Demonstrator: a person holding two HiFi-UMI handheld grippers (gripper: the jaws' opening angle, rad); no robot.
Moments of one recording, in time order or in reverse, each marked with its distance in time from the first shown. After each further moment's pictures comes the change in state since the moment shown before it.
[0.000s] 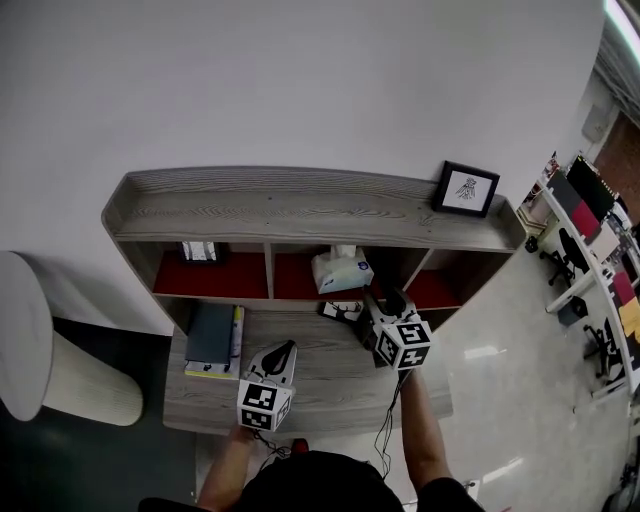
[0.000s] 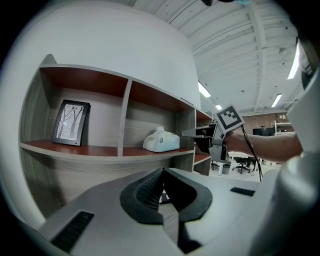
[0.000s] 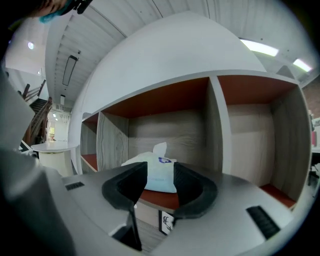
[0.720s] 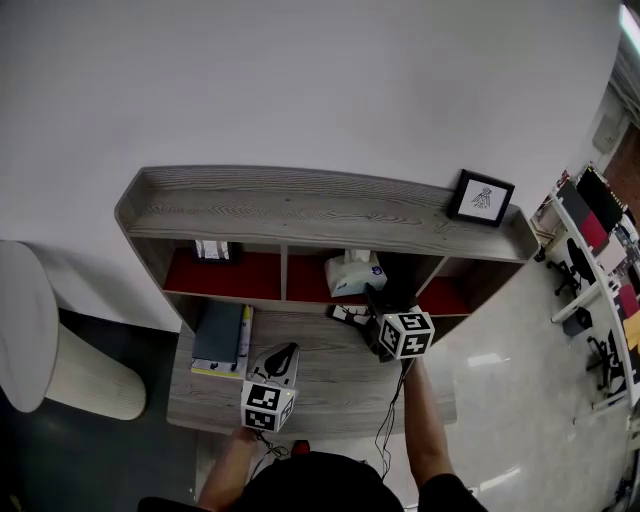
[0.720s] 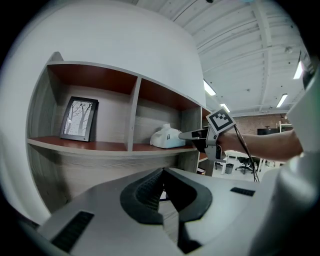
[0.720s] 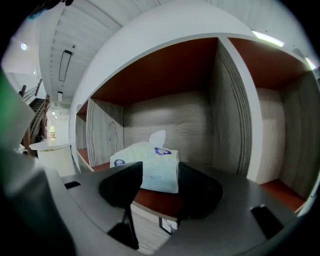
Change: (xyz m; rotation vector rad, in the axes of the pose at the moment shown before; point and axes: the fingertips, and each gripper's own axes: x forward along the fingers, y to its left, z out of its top) left arm -0.007 0.018 -0.009 -0.025 0.023 0.045; right arm 0.039 -0.003 -0.021 0.016 0.103 0.014
